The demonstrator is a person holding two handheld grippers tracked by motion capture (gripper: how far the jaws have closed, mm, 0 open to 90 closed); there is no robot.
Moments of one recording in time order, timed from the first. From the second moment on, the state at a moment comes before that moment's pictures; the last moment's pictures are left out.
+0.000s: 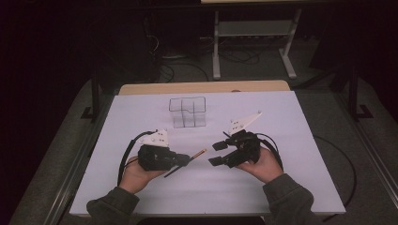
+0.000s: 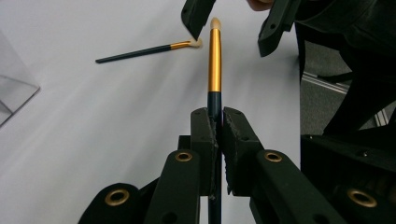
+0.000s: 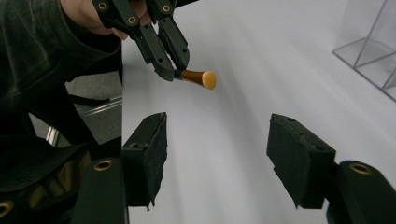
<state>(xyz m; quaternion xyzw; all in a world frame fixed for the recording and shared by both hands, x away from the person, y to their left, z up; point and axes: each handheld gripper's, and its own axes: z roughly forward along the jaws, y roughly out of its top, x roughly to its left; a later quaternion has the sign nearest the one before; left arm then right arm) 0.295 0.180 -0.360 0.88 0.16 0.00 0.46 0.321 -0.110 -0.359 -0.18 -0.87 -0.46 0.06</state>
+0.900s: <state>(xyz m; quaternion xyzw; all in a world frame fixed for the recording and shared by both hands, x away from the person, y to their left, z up) 0.294 0.159 -0.361 0.89 0.09 -0.03 0.45 0.320 -0.099 -0.356 -0.13 -0.88 -0.45 0.11</state>
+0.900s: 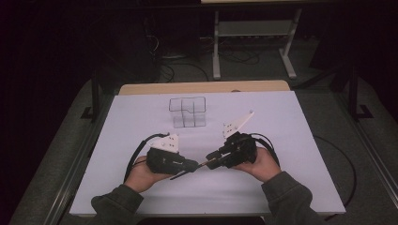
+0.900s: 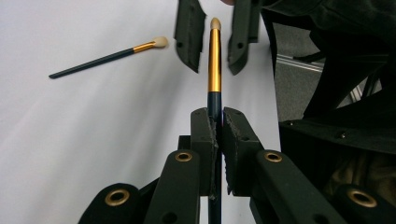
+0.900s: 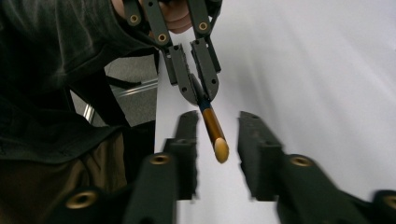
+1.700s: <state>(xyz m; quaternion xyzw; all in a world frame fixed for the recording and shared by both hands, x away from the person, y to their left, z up) 0.288 0.143 -0.366 0.92 0.09 -0.03 0.38 0.313 -0.092 -0.341 -0.07 -0.91 -0.41 0.09</state>
